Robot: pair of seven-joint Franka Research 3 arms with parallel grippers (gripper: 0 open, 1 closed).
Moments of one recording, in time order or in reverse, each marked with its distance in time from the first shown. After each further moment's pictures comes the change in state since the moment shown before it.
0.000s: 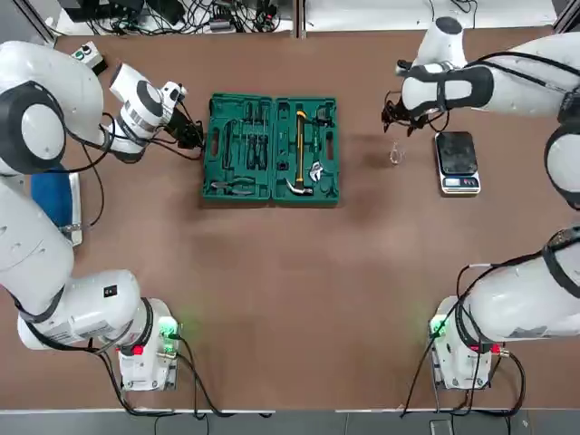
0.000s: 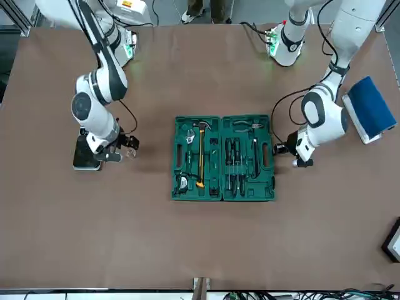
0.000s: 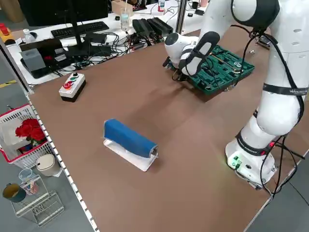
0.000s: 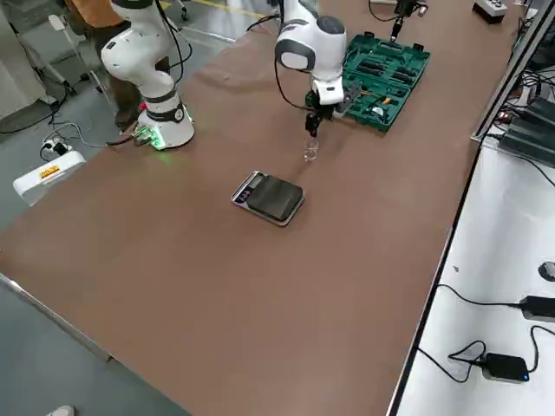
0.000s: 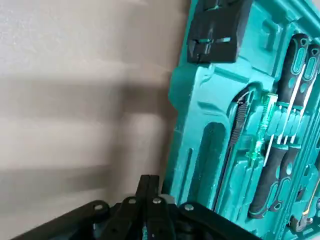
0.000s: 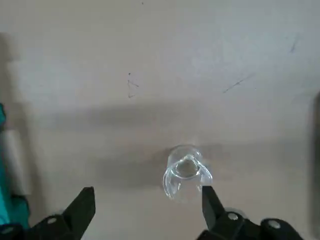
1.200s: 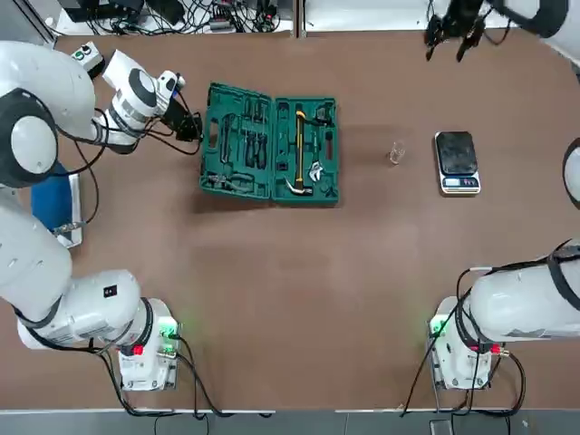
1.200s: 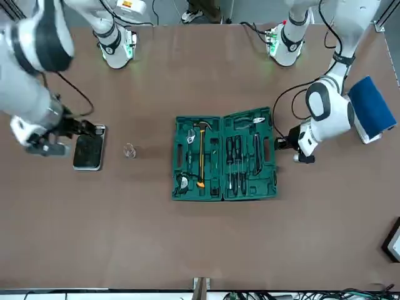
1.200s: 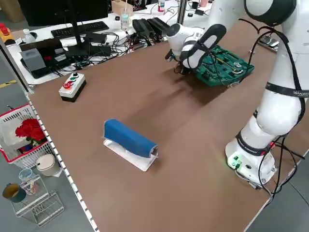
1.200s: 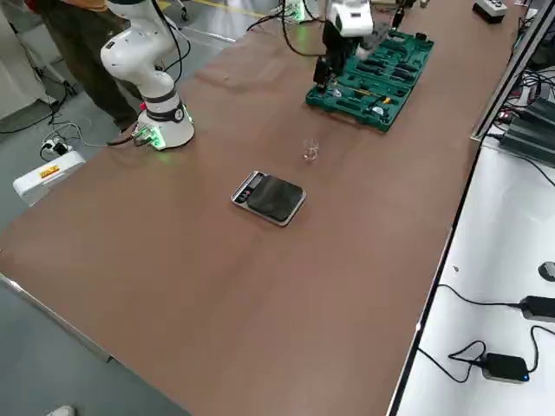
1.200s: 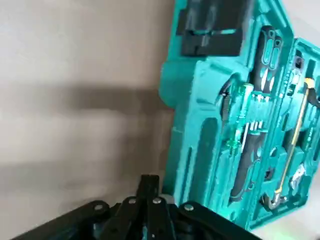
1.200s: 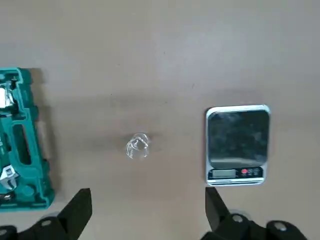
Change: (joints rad) left arm 0.000 -0.091 0.000 -0.011 0.000 -0.082 -0.002; right arm -0.026 -0.136 -0.091 0.436 -0.048 -0.653 -0.122
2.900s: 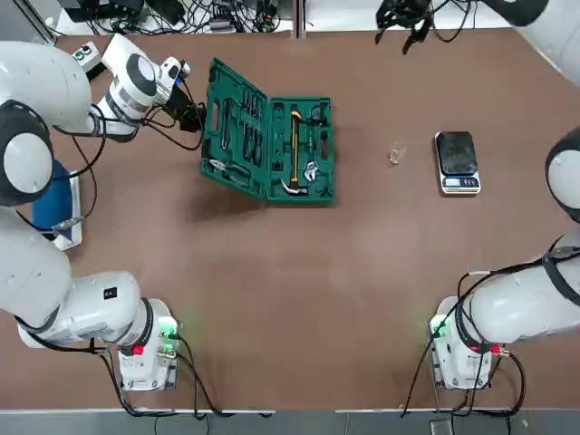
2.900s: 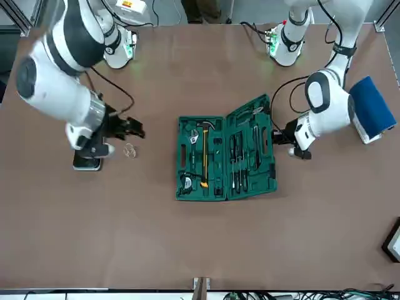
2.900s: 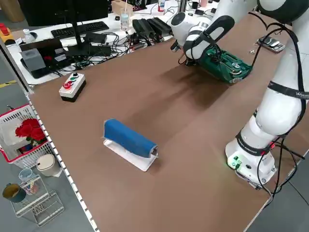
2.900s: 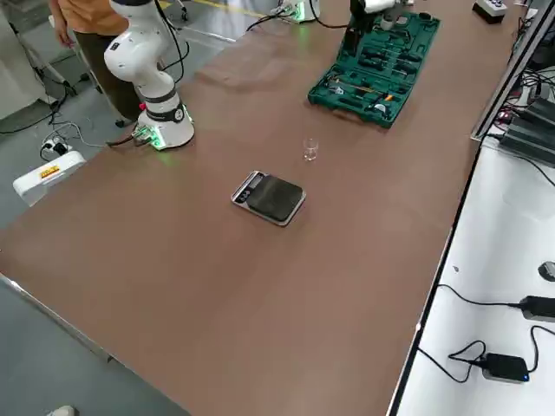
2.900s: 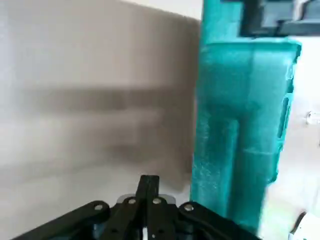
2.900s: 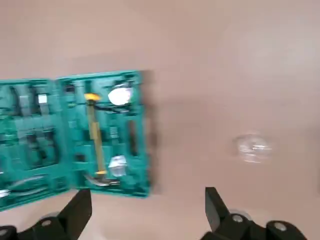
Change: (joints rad) left arm -0.027 -0.107 -0.008 0.012 -0.005 -0.124 0.001; right arm 0.171 0.024 -0.026 0.160 0.188 -0.006 0.088
